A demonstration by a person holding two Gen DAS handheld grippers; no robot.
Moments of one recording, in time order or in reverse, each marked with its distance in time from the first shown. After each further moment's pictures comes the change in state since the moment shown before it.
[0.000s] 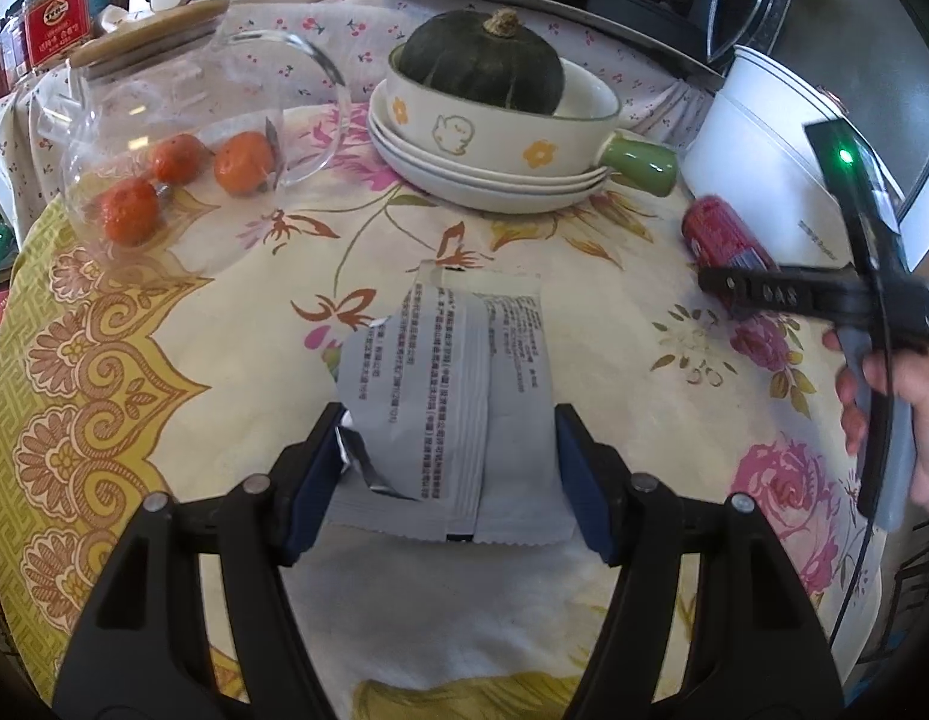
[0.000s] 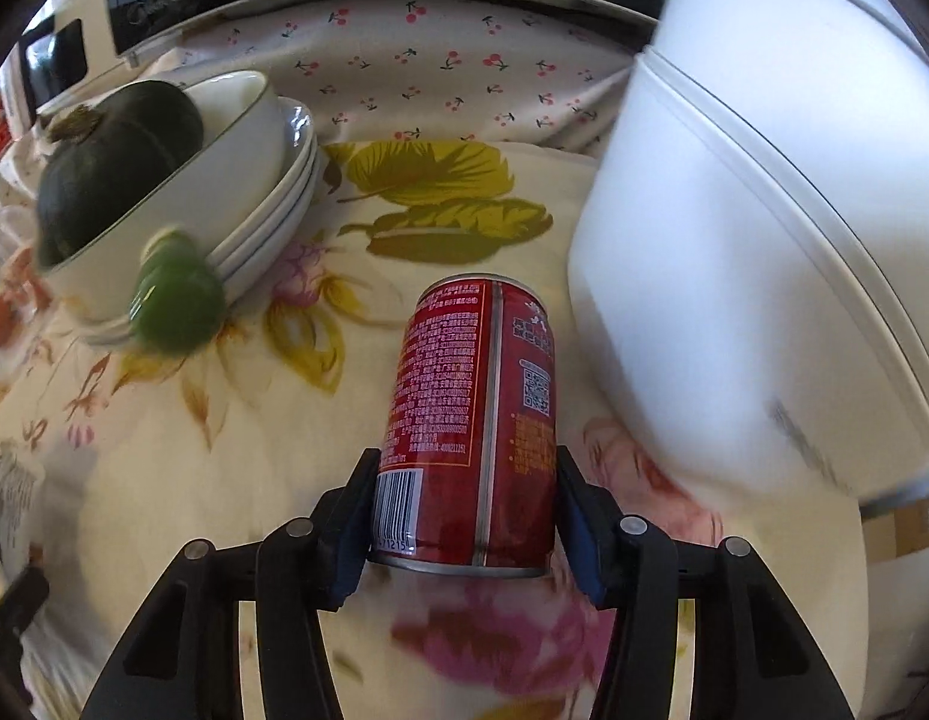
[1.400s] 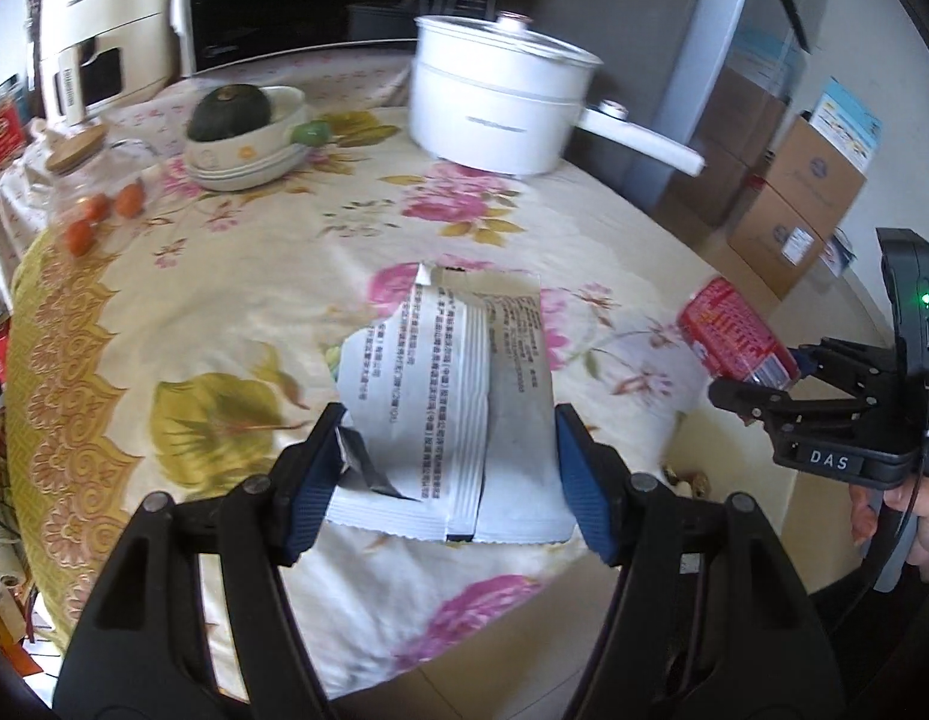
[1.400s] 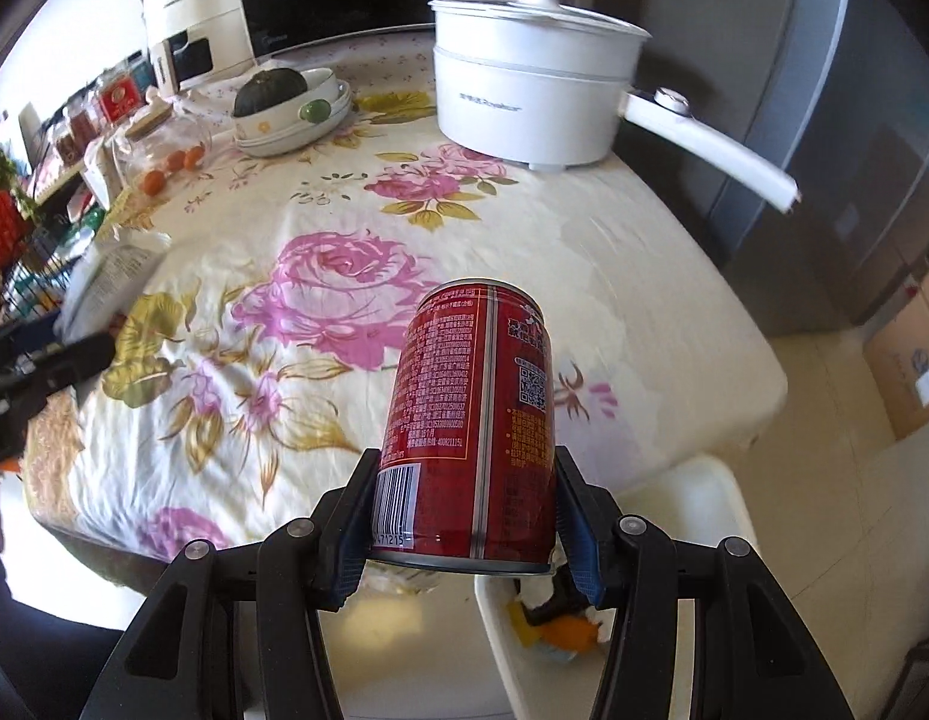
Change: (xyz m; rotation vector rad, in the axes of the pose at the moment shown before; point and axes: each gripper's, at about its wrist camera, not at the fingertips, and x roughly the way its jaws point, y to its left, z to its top) left arm -0.158 -0.156 -0.122 0.246 0.002 -0.178; right arm -0.221 -0.092 -0.270 0.069 -0.042 0.080
